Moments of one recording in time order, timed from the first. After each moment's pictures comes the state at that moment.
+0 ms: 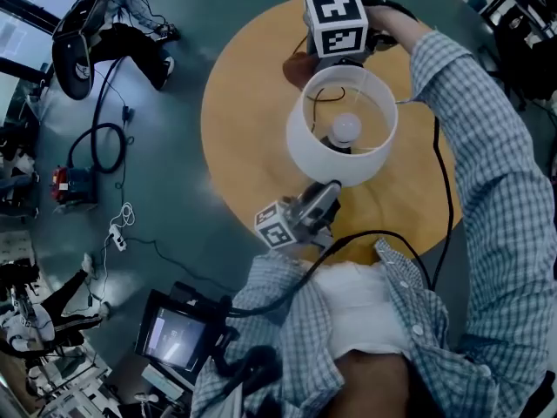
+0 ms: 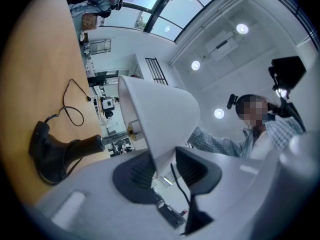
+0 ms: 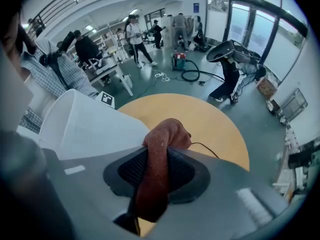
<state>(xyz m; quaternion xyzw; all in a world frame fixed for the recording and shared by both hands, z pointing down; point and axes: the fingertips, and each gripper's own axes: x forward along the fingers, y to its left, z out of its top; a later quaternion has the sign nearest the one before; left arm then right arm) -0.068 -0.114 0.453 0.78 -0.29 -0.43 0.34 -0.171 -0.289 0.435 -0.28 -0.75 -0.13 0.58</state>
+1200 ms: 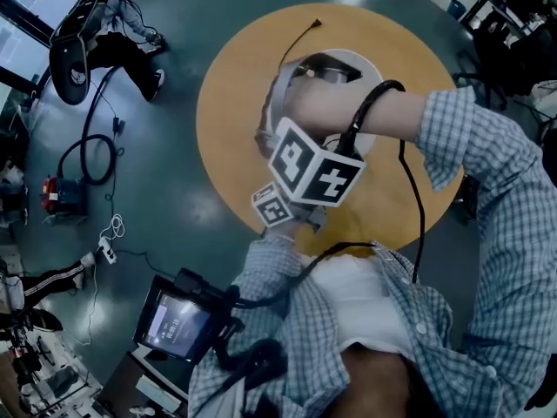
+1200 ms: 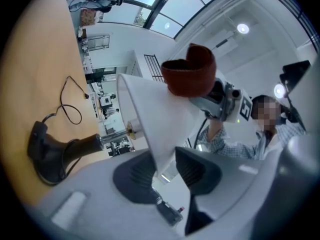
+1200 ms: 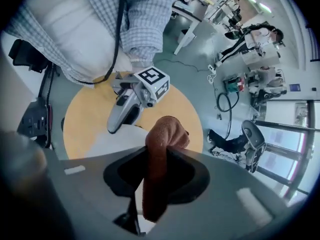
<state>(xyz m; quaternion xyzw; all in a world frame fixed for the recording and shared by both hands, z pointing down) -0.081 -0.116 0.457 0.79 -0.27 -0.42 0.34 -0.167 -0.092 0.405 -0.37 -0.47 -0.63 0.50</state>
